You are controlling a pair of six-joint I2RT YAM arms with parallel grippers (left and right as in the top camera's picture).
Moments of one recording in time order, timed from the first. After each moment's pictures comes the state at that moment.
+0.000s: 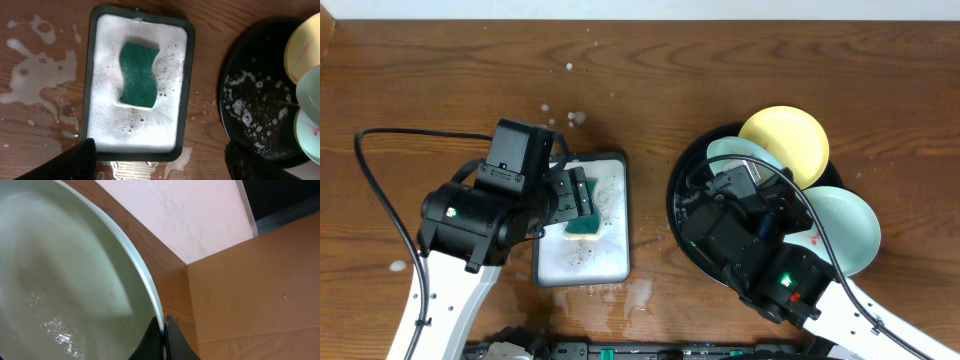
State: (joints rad) left arm -0.32 1.16 1.34 -1.29 0.02 -0.51; right arm 0.94 1.14 0.91 -0.77 1.23 -0.02
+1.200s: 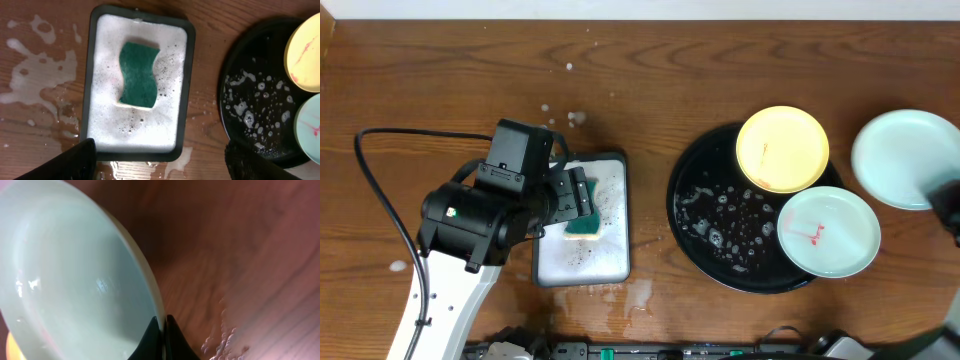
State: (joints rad) left arm -0.32 1.16 1.34 -1.29 0.02 -0.51; right arm -0.77 1.35 0.98 -0.61 -0.19 0.39
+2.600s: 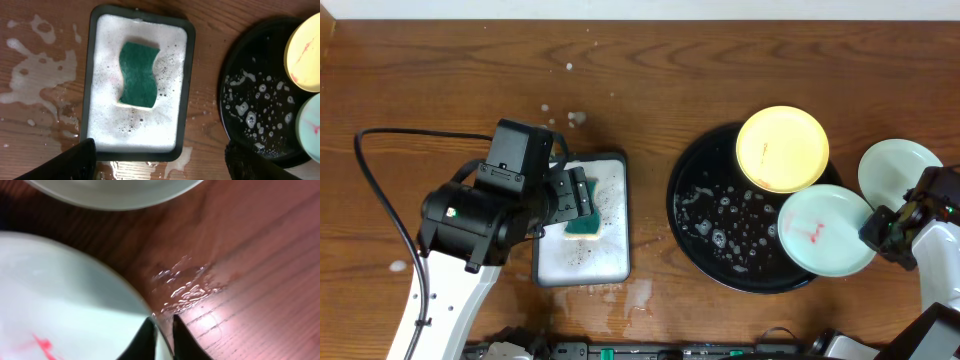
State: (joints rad) left arm -0.32 1.16 1.34 -1.29 0.02 -0.51; right arm -0.51 1.40 0.78 -0.75 0.06 0.23
